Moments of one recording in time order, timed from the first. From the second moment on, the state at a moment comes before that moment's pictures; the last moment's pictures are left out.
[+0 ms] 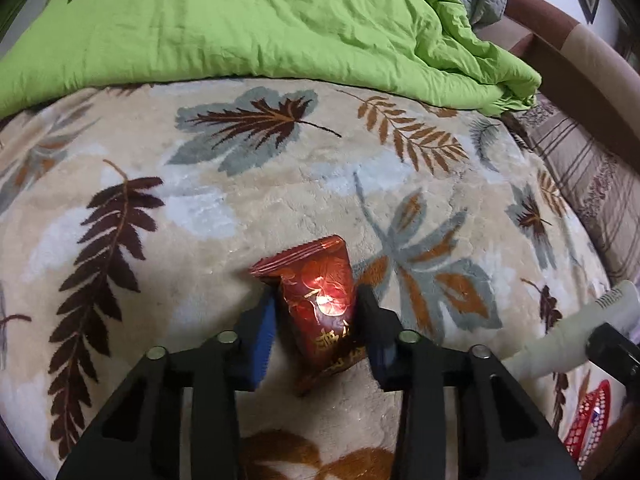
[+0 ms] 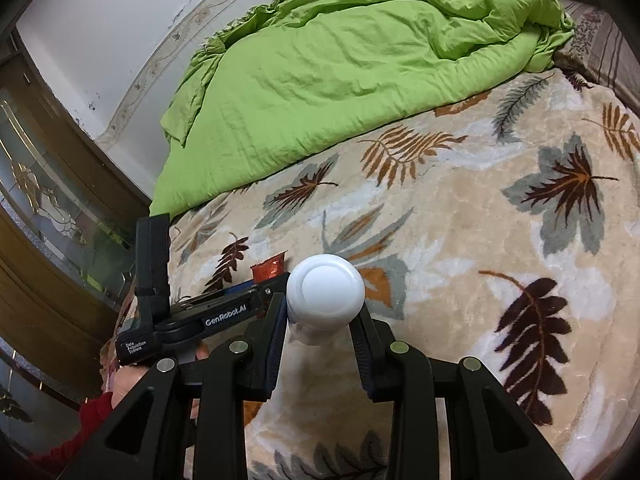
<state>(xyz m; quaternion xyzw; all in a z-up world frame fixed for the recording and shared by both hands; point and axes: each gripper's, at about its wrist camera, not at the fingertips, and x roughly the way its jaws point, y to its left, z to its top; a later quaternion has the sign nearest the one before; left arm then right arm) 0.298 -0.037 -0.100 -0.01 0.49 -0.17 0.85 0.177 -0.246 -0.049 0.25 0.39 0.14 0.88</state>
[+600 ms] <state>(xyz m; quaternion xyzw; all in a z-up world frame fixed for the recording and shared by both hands) 0.132 -0.031 -0.023 0.00 0.40 -0.09 0.91 0.087 -0.236 -0.019 0.18 0.37 0.14 0.90</state>
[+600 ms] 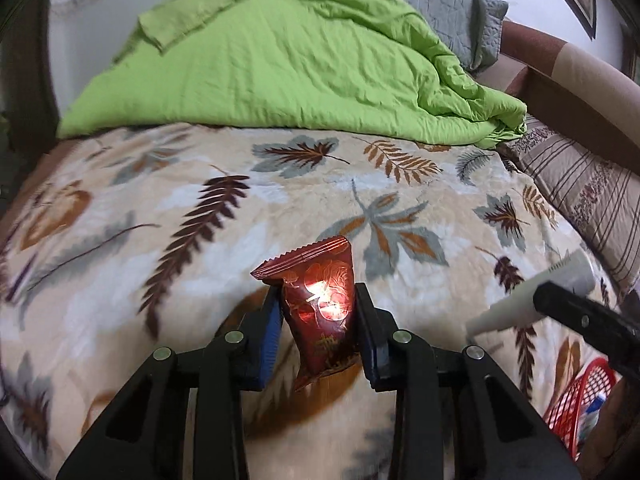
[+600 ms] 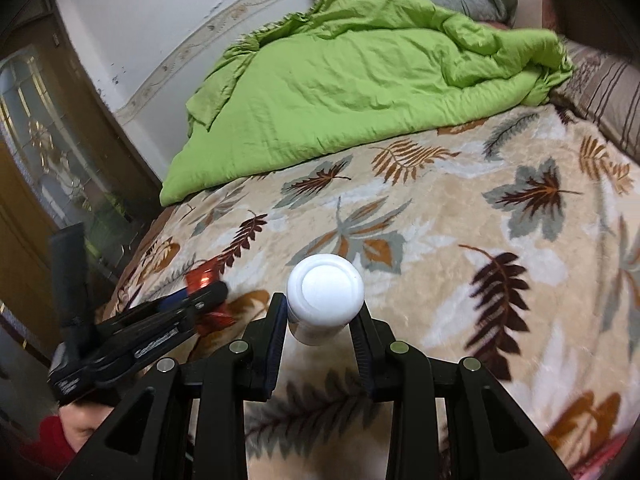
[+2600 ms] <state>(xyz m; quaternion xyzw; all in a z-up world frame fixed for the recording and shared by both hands) -0.039 -0.312 -0.013 0.11 0.43 -0.49 0.75 -0.163 -0.456 -0.019 0.27 0.40 -0.13 0.87</state>
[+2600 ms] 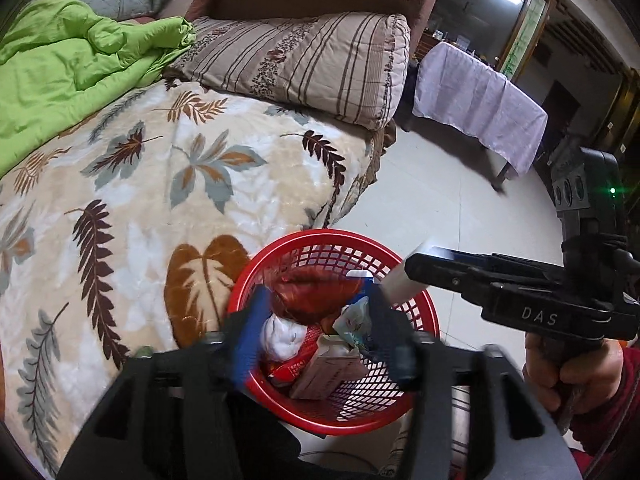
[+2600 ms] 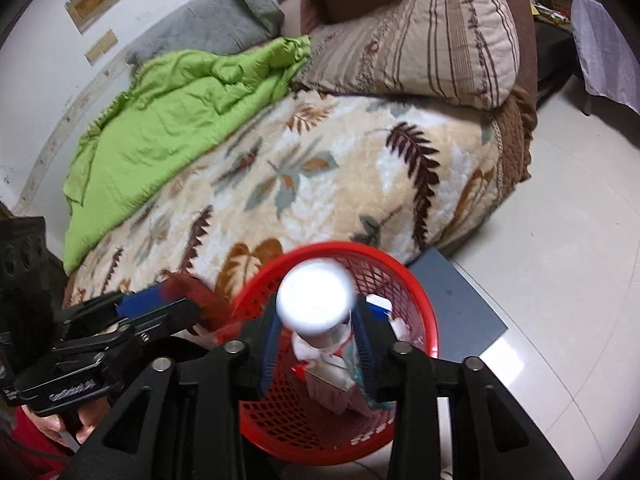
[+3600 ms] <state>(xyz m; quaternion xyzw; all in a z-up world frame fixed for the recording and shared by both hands) -0.016 -0.159 0.030 0.09 0.33 -0.30 0.89 -0.122 -0.335 0.016 0.15 0.40 -0.28 0.86</state>
